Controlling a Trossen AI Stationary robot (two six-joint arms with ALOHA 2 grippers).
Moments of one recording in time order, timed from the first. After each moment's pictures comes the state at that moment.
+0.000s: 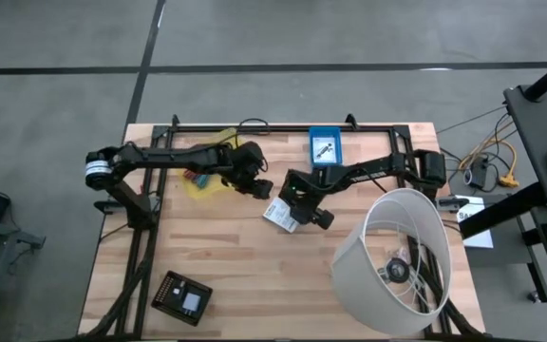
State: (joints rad) left arm 0.25 1.57 1.15 -0.54 0.27 -0.86; right arm -0.15 1.90 1.15 -0.47 -0.36 -1.04
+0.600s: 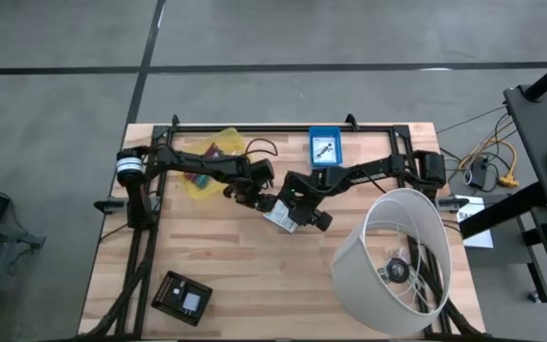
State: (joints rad) left arm 0.24 1.81 1.15 -0.55 0.30 -0.89; right arm -0.13 1.90 1.15 -0.43 -0.33 -1.02
